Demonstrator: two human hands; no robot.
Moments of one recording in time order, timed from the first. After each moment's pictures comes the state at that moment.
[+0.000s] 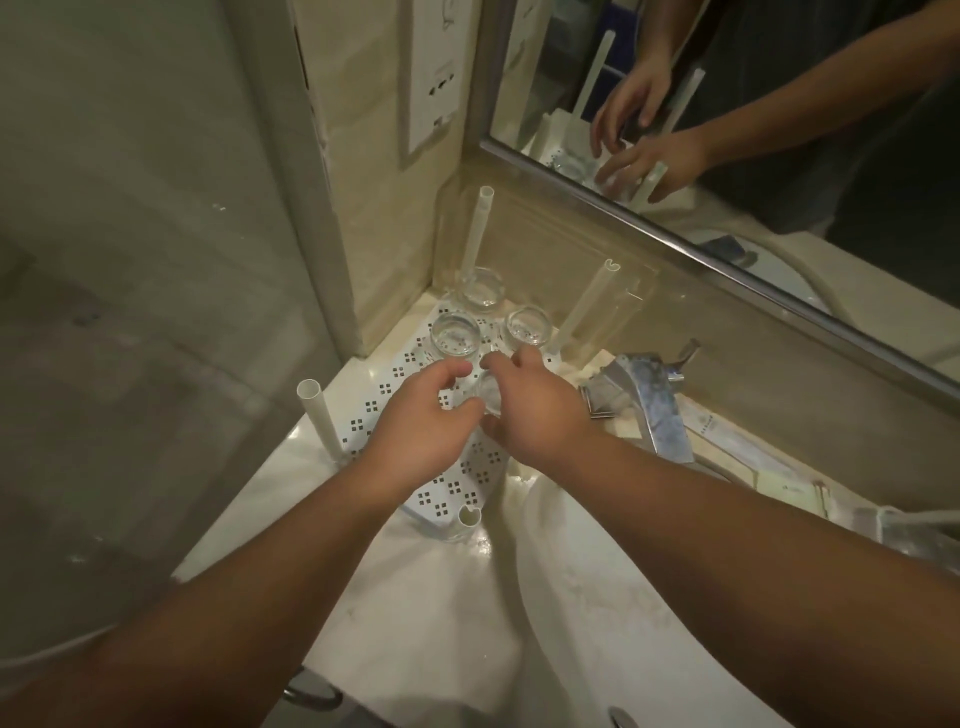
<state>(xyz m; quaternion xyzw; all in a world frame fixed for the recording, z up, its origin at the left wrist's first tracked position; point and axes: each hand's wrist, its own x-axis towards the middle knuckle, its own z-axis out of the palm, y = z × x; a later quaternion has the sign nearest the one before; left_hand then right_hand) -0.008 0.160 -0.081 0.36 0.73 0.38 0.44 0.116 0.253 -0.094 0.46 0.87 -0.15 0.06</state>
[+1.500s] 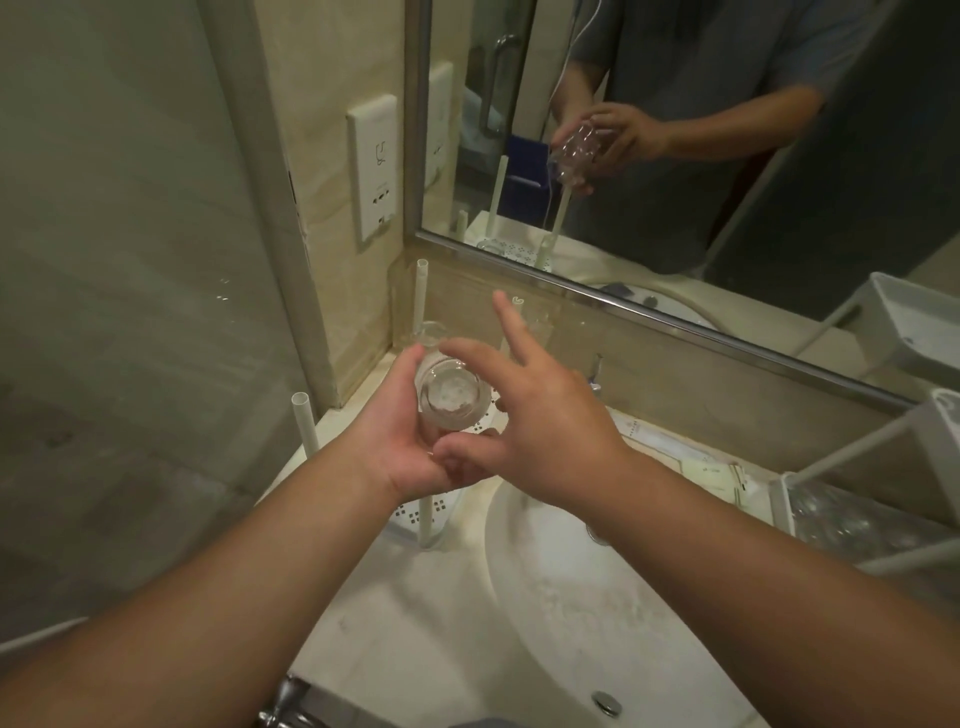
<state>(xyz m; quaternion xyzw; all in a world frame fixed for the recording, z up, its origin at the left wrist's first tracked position) 0.030 0.119 0.029 -0.04 0.38 0.45 0.81 0.177 0.137 0.065 0.41 0.89 -0.12 -0.15</state>
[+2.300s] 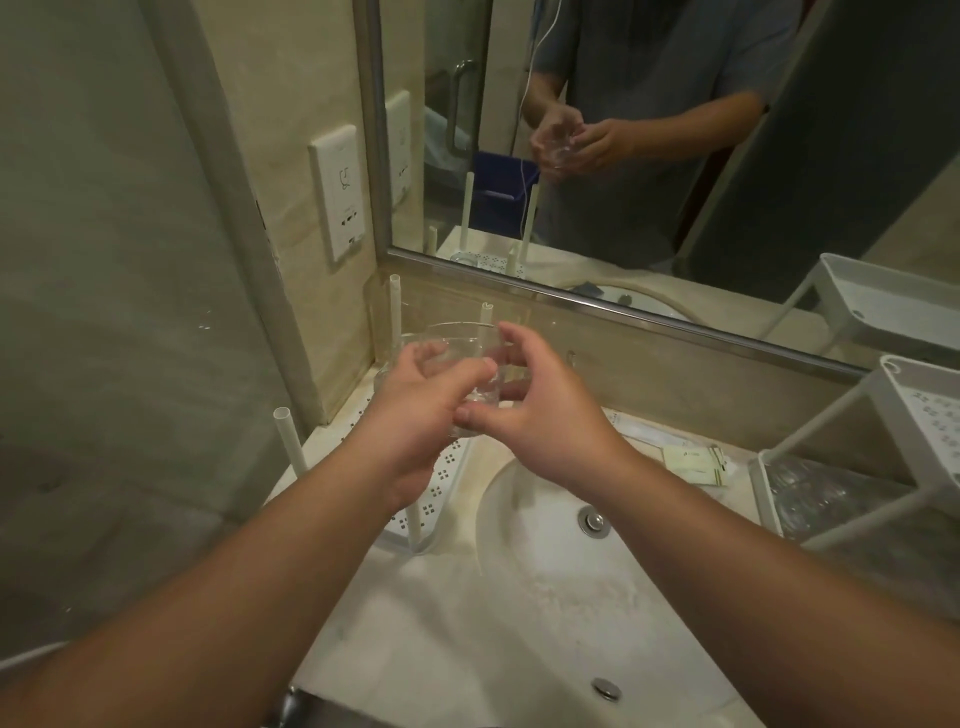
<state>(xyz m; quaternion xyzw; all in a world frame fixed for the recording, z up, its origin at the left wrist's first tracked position) 0.067 0.107 0.052 0.27 0.50 0.57 0.59 0.202 0.132 0.064 0.47 0.72 -0.41 -0.30</state>
